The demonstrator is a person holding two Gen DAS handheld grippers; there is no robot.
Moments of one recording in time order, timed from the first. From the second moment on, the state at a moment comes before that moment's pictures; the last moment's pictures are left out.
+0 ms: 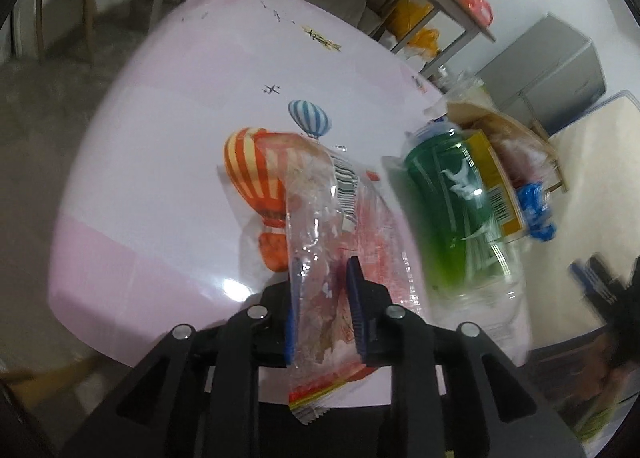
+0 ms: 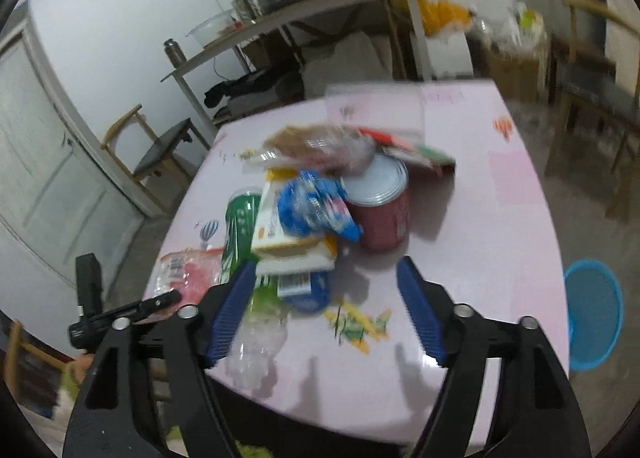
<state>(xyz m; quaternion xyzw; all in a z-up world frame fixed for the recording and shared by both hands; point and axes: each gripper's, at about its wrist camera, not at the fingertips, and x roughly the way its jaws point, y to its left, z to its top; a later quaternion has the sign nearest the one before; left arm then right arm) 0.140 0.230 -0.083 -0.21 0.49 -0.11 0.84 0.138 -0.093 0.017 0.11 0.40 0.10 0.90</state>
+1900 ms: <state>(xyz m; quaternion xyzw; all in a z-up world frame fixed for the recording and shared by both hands) 0.083 0.163 0.083 -0.09 0.32 -0.24 0.91 0.075 -0.156 0.055 0.09 0.29 -0.05 0.95</state>
